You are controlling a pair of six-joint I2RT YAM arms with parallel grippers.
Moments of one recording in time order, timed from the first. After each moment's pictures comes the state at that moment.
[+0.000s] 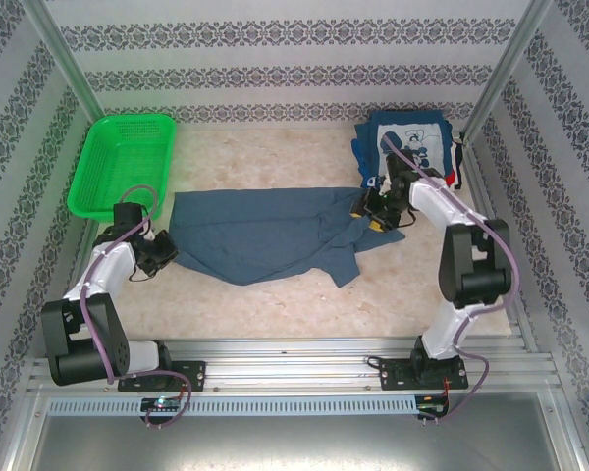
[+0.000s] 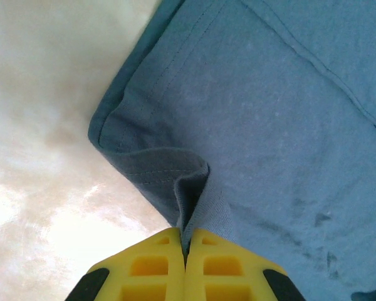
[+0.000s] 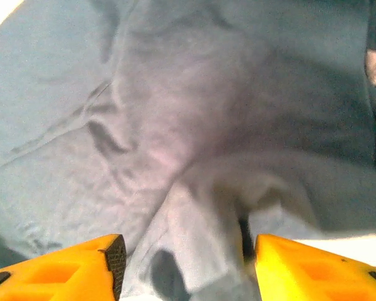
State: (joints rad) left arm 0.23 1.32 0.77 -0.62 0.30 -0.51; right arm 0.11 1.73 1.29 -0.80 -0.42 0.57
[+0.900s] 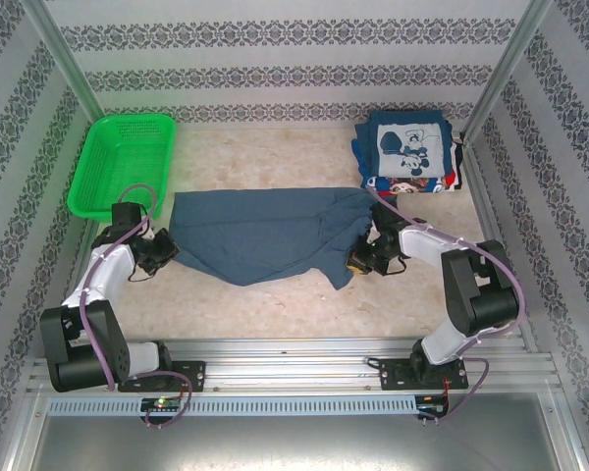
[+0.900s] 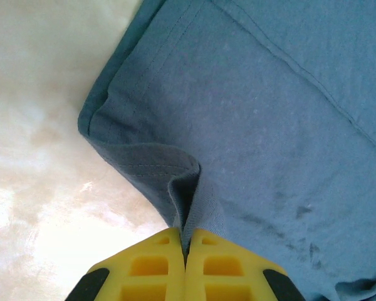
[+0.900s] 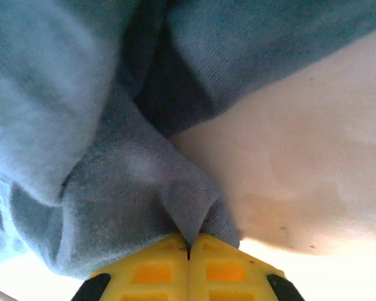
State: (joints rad) left arm 0.23 1.29 0.77 -0.62 0.33 -0.51; right arm 0.25 1.62 0.85 -0.53 -0.45 0.70
